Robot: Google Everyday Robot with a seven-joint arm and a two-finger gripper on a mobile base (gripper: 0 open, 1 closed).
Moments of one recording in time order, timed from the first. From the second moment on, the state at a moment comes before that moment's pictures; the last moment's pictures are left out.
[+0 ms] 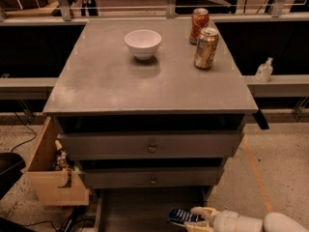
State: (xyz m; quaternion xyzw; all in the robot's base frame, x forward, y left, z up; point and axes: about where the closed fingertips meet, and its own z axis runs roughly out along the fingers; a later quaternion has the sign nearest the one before) arm 0.360 -0.137 0.474 -0.35 0.79 0.34 0.37
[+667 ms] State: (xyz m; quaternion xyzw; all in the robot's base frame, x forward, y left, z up) arm 0.366 -0.138 0.411 -0.34 0.82 0.34 0.32
